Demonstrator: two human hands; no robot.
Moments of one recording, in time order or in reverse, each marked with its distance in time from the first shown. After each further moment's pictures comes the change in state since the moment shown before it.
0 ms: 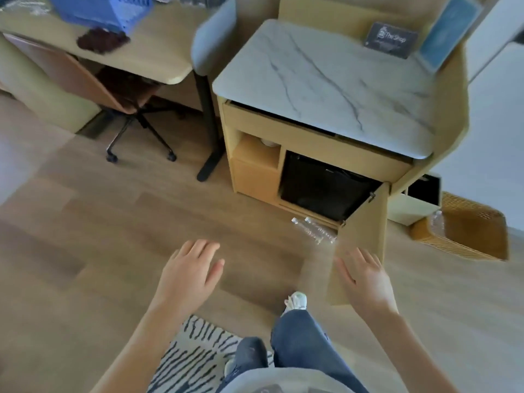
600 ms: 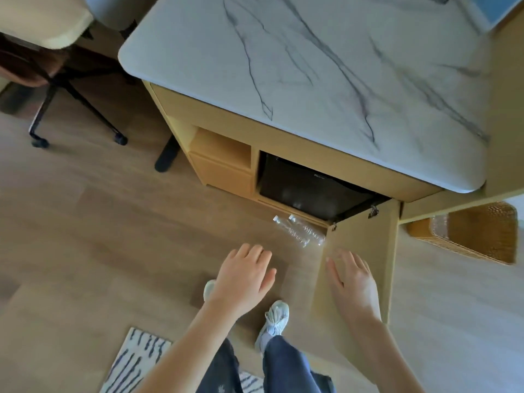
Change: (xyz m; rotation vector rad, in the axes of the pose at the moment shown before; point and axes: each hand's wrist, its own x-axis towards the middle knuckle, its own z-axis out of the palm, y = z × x) left_hand 0.280 0.091 0.180 -0.057 -0.191 0.284; right_hand 0.230 0.098 0.083 0.045 -0.045 0.225
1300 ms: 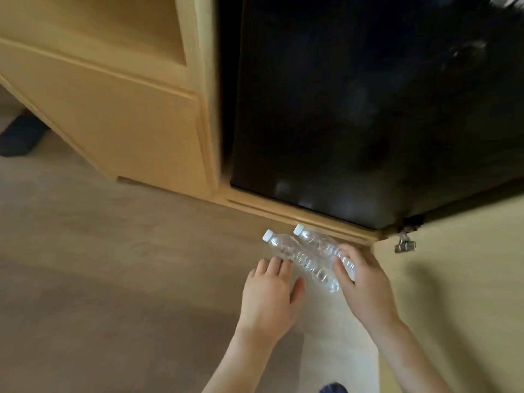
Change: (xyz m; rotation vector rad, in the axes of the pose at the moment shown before) left_hand 0.256 -0.129 0.539 -0.287 0.049 -0.096; right_hand 0.284 0.288 0.436 -0.076 0.105 -0.007
